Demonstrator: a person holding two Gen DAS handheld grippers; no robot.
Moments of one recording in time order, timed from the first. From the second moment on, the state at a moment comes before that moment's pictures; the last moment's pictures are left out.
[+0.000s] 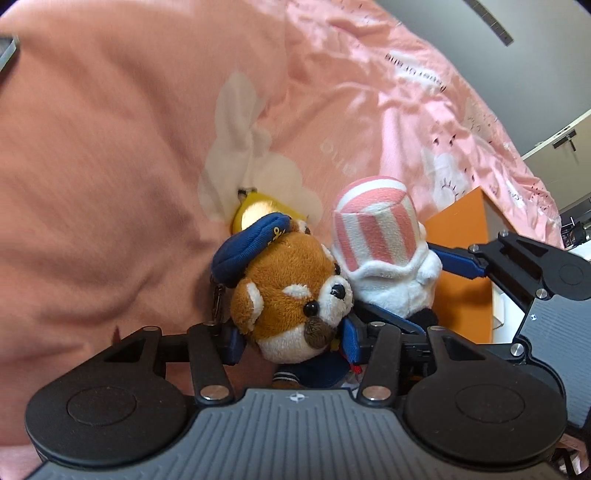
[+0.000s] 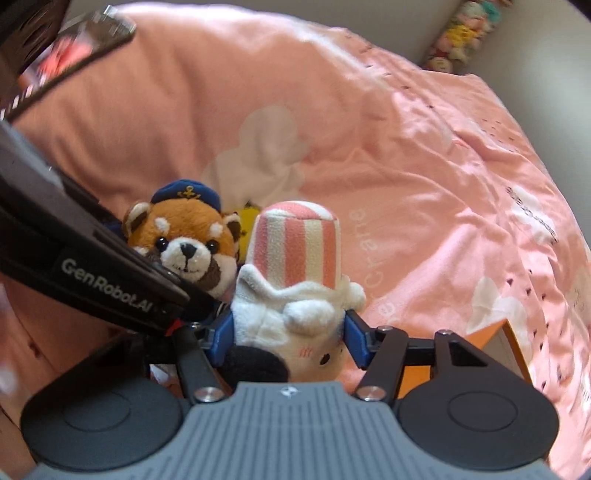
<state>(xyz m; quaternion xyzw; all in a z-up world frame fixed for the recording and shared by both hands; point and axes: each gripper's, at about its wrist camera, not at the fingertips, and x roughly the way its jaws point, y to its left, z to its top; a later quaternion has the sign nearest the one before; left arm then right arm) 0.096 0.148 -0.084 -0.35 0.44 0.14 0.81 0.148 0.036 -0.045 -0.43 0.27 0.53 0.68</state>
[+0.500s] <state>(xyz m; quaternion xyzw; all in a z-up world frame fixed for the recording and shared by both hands) 0.087 0.149 -0.010 -0.28 0.38 0.09 0.88 0.148 -0.011 0.013 -0.21 0.29 0.47 0.81</state>
